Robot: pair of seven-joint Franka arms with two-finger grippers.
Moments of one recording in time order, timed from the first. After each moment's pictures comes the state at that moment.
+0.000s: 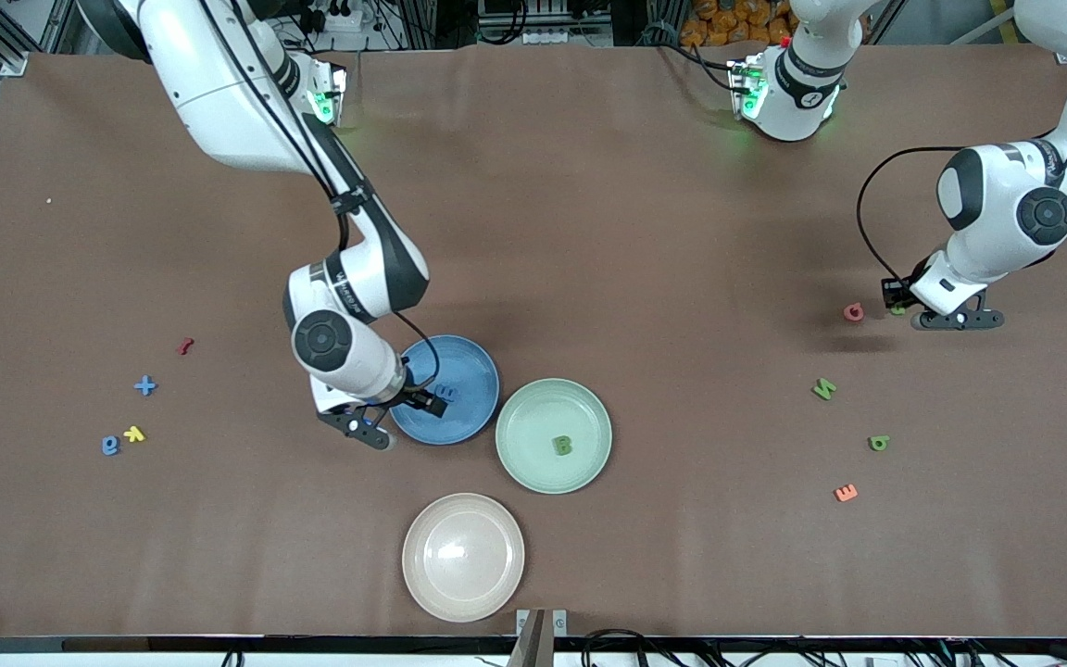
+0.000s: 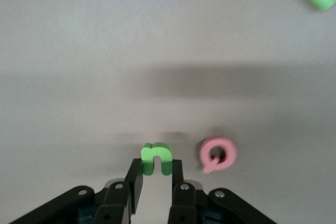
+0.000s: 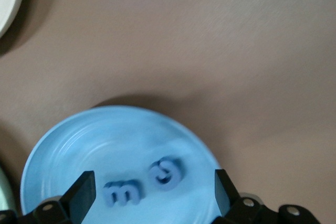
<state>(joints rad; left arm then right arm) 0.46 0.21 -0.24 -2.42 0.20 2.57 0.07 0.44 0.71 -0.03 -1.56 0.13 2.26 0.79</state>
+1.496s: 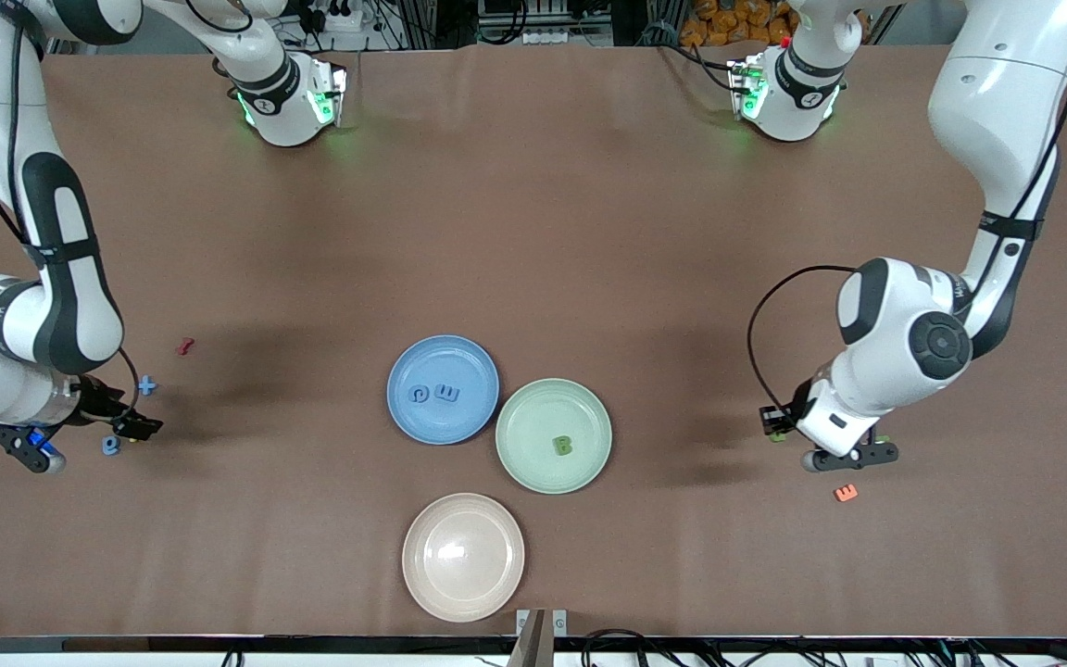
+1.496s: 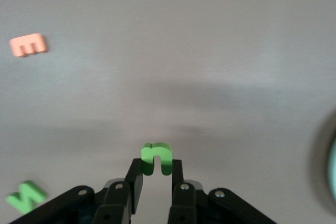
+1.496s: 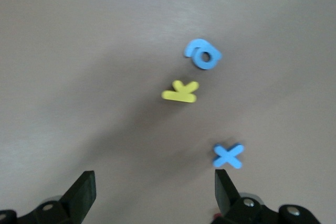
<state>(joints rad) 0.09 0.60 -0.35 -1.67 0.10 2.35 -0.38 -0.12 0.63 -0.13 -1.63 0.09 2.17 0.34</state>
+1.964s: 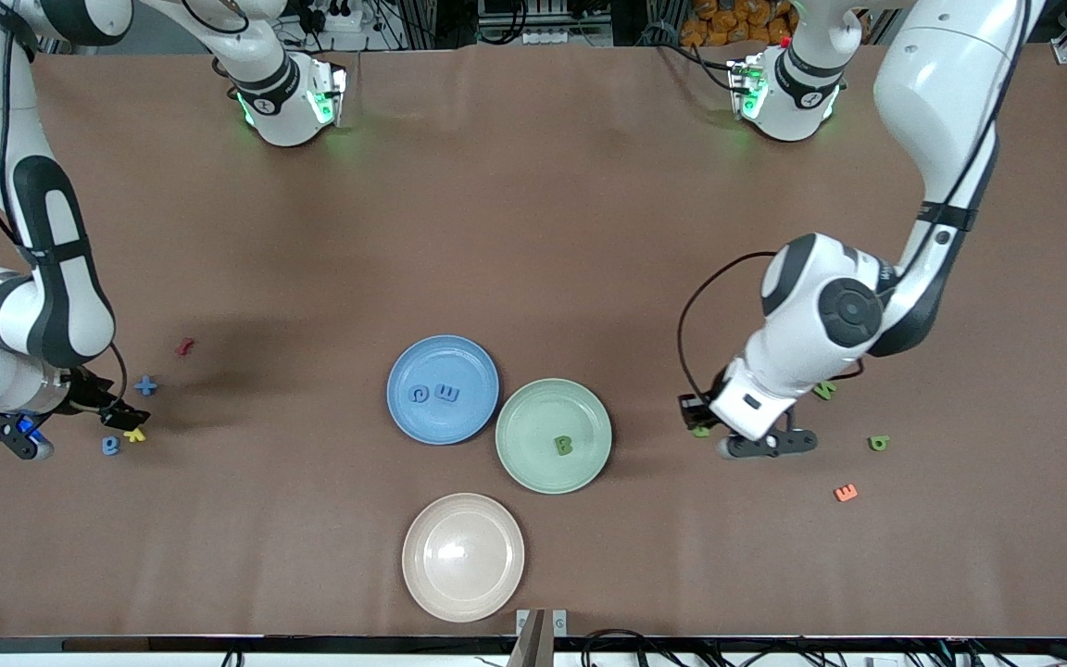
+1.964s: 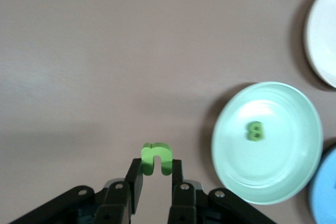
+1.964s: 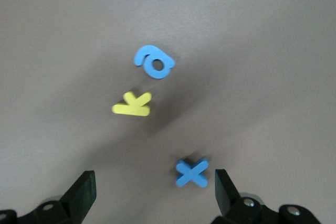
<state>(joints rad) -0.06 0.60 -0.40 -1.58 0.10 2.34 -0.53 -0.16 0.63 -0.14 -1.71 0.08 2.26 0.33</state>
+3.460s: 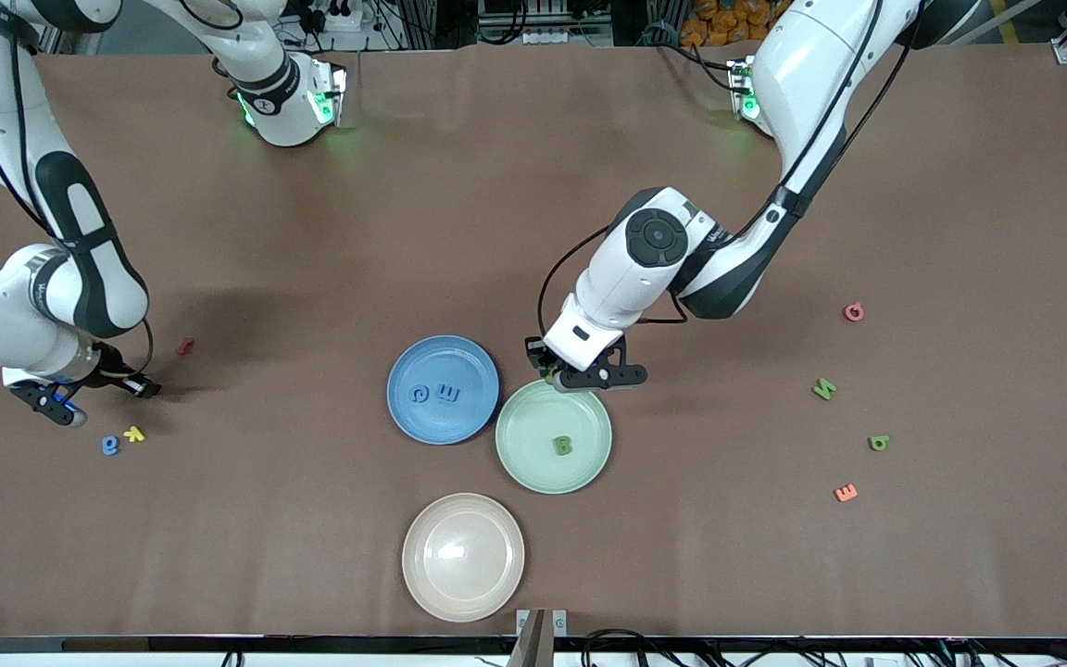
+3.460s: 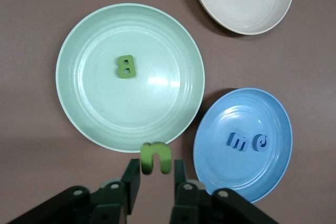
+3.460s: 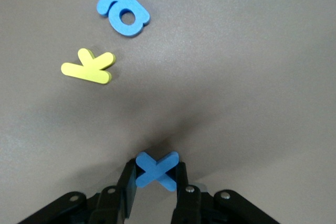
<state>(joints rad) -0.35 0.67 -0.39 -1.54 0.10 2.48 -0.85 -0.19 0.59 -0.13 -1.95 0.08 2.52 0.17</state>
